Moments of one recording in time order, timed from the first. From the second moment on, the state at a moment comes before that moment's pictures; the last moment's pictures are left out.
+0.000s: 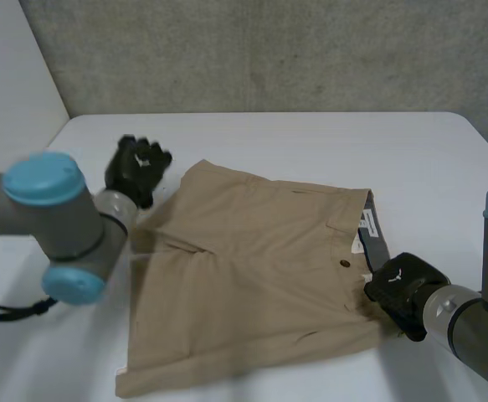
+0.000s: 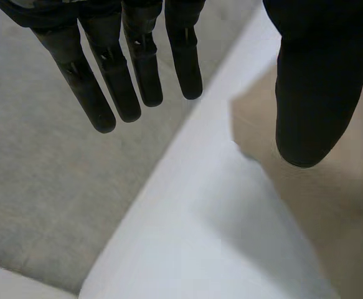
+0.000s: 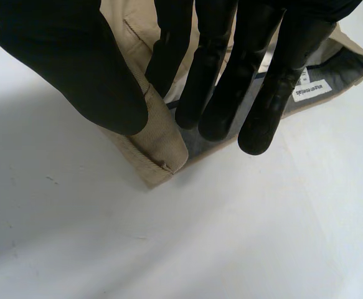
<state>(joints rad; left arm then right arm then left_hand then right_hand) 4.34 -2.18 -1.42 3.54 -1.53 3.80 1.91 -1.31 1.80 0.25 1.51 2.27 0.54 0.55 0.55 0.54 0.36 0.96 1.19 1.18 1.19 0.99</state>
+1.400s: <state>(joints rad) 4.44 -2.72 -0.64 3.25 -1.19 3.63 1.90 -1.30 1.81 0.19 1.53 2.28 0.55 0.60 0.62 0.62 0.44 0.96 1.19 1.18 1.19 0.99</state>
